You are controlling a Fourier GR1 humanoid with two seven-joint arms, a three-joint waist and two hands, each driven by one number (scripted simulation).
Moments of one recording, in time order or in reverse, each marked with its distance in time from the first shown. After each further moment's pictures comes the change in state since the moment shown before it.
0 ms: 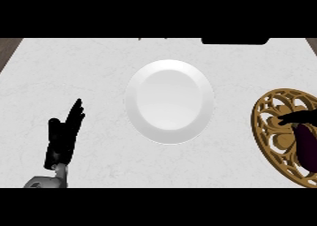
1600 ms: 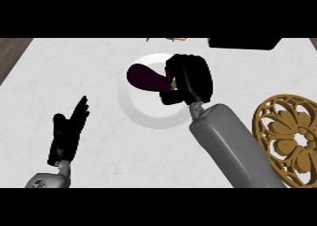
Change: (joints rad) left arm -0.024 -0.022 0.000 -0.017 -0.024 -0.038 0.049; right arm -0.364 0.816 0.067 -0.320 0.295 -0.667 1.122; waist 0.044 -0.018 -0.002
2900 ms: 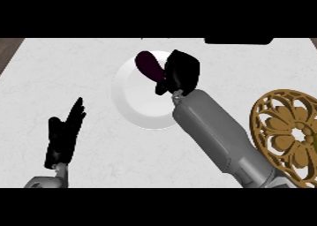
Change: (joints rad) left arm 0.025 -0.012 0.029 -0.012 -0.014 0.001 -0.022; right arm -0.219 0.032 0.091 0.395 -0.106 -0.182 0.411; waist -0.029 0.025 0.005
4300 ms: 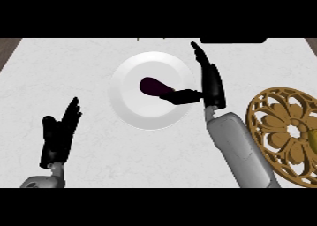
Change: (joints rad) left arm -0.001 -0.001 0.039 -0.002 -0.003 -0.015 0.007; right arm 0.342 -0.001 -0.277 -0.317 -0.580 -0.074 -0.695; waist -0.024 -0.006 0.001
